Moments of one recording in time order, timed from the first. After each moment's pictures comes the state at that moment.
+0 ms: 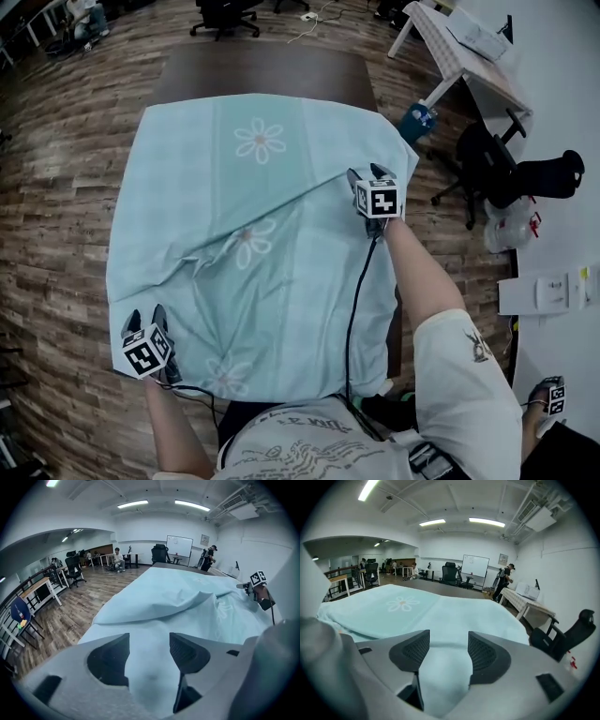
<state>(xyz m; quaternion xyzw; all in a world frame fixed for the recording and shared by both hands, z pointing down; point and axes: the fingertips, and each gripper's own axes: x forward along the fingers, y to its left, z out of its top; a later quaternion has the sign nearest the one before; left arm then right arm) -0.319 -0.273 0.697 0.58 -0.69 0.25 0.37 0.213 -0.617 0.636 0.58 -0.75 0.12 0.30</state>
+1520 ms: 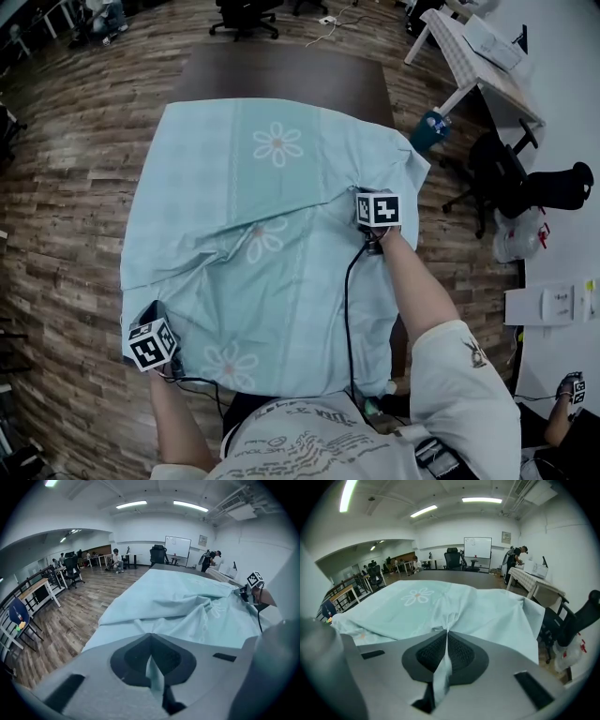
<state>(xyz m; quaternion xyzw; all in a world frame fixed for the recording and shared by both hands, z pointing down) -0.329 -0.266 0.683 0.59 -0.68 0.25 0.36 0.172 -0.572 0.665 0.54 -0.74 0.24 0.33</state>
